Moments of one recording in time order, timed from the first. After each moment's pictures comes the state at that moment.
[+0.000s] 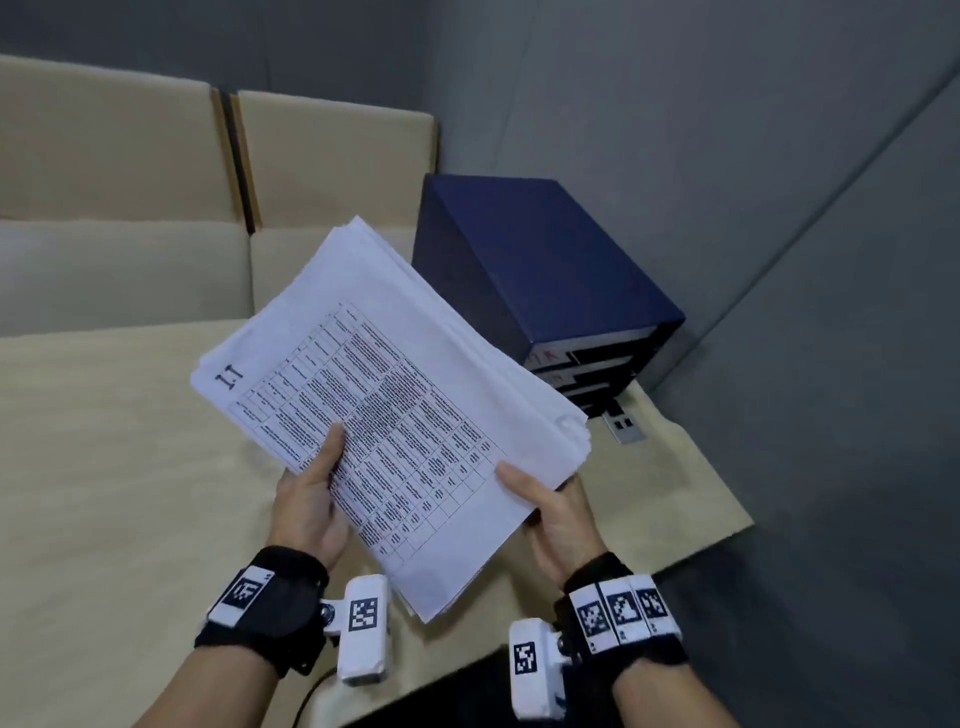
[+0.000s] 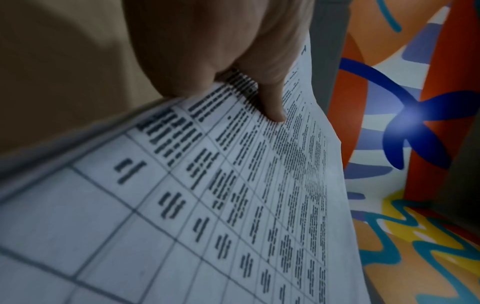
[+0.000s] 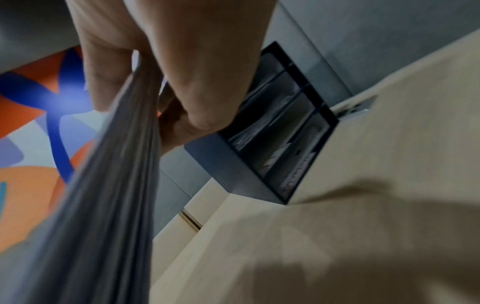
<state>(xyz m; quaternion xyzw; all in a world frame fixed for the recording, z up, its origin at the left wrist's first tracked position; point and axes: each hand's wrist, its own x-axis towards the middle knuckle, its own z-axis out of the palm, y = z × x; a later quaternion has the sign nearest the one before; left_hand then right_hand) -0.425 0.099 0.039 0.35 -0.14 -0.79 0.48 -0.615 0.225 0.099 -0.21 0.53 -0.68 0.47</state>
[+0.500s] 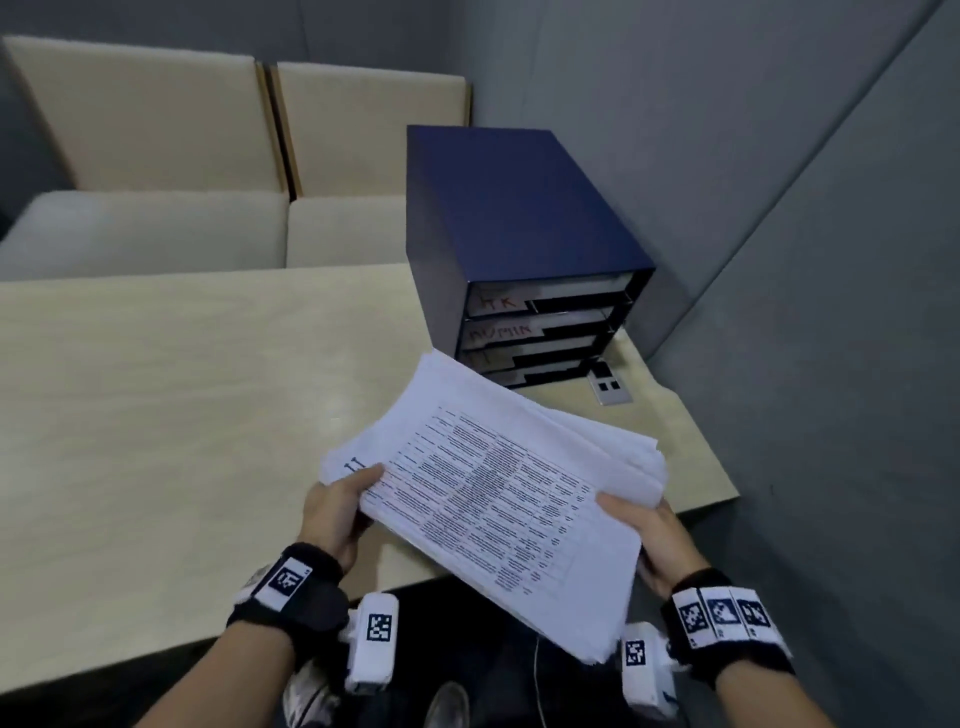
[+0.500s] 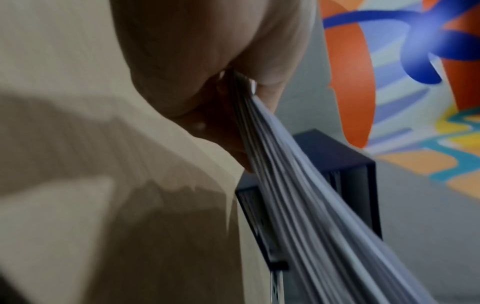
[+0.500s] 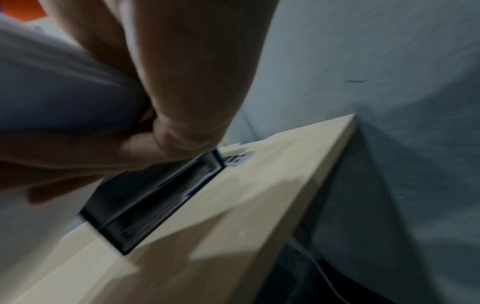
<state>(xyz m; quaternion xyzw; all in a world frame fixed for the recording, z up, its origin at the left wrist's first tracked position) -0.486 0.217 0.009 0.56 -0.21 -0.71 0.38 -0.785 0.367 0.057 -0.16 0.63 -0.56 0.51</state>
